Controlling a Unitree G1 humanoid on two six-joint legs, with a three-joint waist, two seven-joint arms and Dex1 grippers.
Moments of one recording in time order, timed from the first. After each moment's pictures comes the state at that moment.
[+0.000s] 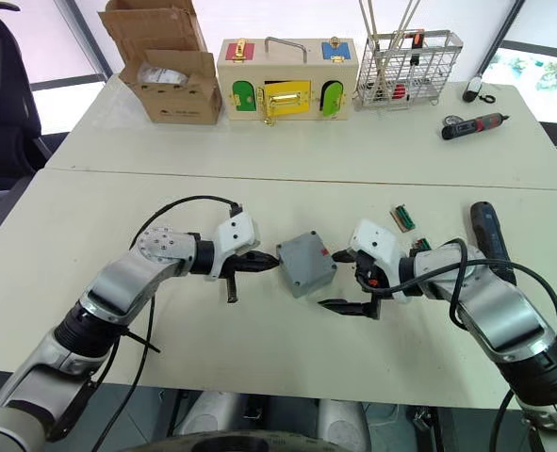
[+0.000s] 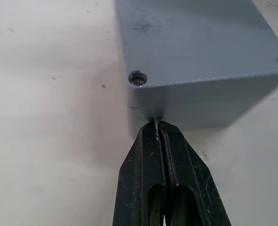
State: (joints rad) left arm -0.52 0.50 -0.40 -0.20 -0.19 0.65 -0.91; right arm -0.21 -0.93 0.15 -0.47 0.39 0.67 0.99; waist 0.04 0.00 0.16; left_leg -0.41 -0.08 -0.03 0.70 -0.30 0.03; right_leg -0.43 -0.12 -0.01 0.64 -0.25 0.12
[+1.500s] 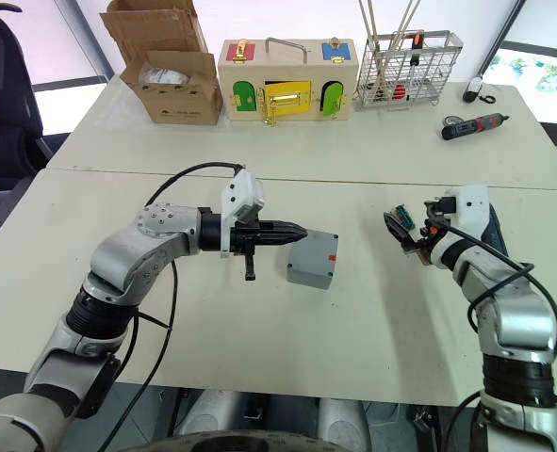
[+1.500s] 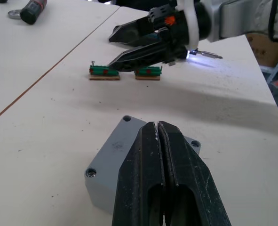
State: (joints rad) left arm -0.61 0.38 -0.29 -0.23 -0.40 0.69 -0.91; right arm -0.22 -0.56 -0.27 -0.12 0.32 0.58 0.43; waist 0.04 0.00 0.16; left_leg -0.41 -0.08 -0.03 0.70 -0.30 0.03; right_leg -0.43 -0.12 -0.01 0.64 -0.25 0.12
